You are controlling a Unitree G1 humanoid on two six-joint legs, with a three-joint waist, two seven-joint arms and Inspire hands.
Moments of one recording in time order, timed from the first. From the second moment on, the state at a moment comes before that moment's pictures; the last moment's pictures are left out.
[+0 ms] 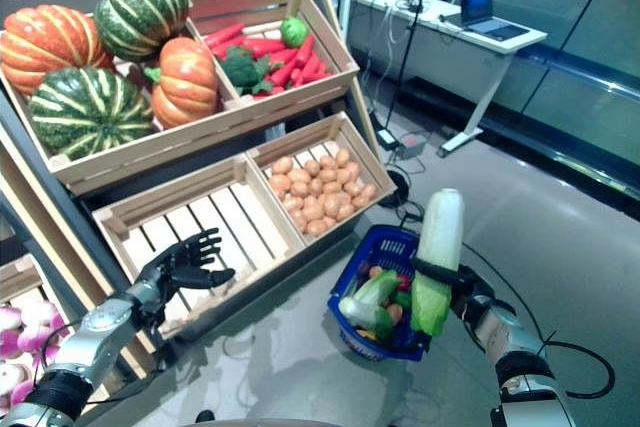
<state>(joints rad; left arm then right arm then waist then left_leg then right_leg) -0.09 0.59 -0.19 0.40 -0.55 0.04 -0.19 -0.33 -0.59 0.01 1.00 0.84 0.16 0.11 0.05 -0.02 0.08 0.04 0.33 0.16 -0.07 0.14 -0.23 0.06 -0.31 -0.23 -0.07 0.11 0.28</state>
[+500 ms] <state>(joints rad) -0.41 0.62 -0.36 0.25 -0.77 -0.05 -0.15 -0.84 -0.69 0.01 1.20 0.92 -0.02 -0.04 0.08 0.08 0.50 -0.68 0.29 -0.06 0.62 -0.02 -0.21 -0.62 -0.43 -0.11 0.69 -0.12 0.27</state>
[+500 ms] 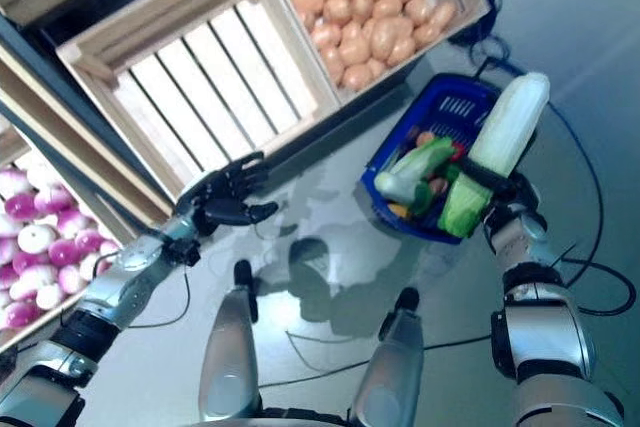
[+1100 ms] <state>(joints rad) -0.44 0.64 -0.37 0.20 -0.87 -0.12 -0.18 -0.92 -0.72 0.06 1.21 0.92 -0.05 -0.04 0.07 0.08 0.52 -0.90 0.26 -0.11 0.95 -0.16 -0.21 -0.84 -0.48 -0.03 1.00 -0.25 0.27</state>
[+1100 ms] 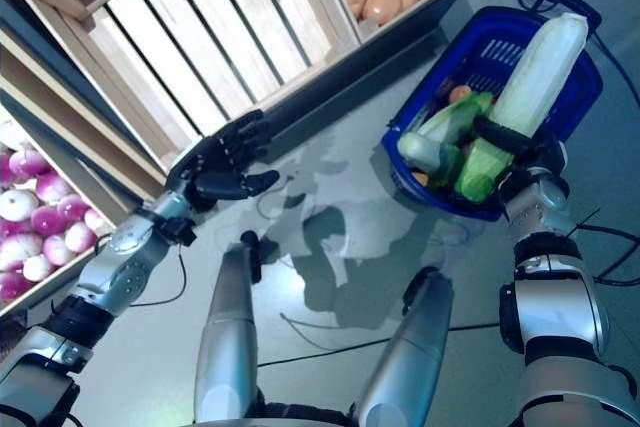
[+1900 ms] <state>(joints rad) -0.39 0.65 -0.30 0.17 -0.89 -0.11 -0.22 -0.81 -0.75 -0.01 1.15 0.92 -0.01 0.06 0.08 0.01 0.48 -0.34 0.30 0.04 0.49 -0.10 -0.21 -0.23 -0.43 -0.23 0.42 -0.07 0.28</state>
